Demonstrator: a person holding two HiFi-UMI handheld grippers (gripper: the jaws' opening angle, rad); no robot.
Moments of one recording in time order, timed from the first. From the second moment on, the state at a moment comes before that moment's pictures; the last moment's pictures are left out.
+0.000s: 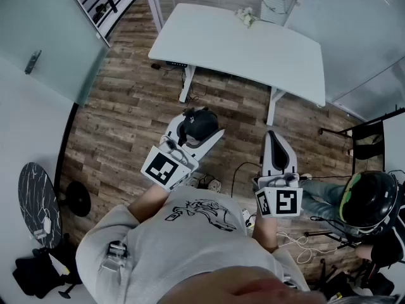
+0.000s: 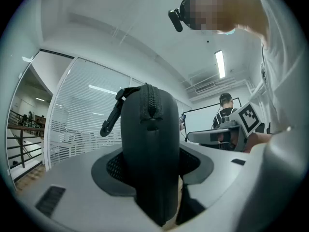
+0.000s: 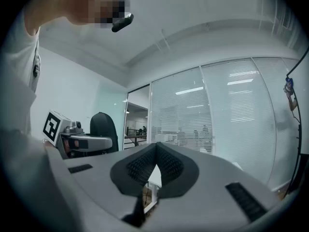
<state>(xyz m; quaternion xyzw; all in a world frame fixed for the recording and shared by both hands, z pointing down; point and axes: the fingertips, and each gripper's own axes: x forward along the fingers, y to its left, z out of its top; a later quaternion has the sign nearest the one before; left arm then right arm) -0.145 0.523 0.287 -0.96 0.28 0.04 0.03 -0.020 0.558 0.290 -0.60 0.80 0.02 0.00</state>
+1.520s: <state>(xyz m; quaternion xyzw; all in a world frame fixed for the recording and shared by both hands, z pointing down) -0.156 0.261 0.314 -0.95 0.30 0.02 0.02 -0.038 0.291 0.315 -0.57 0.82 0.01 -0.03</state>
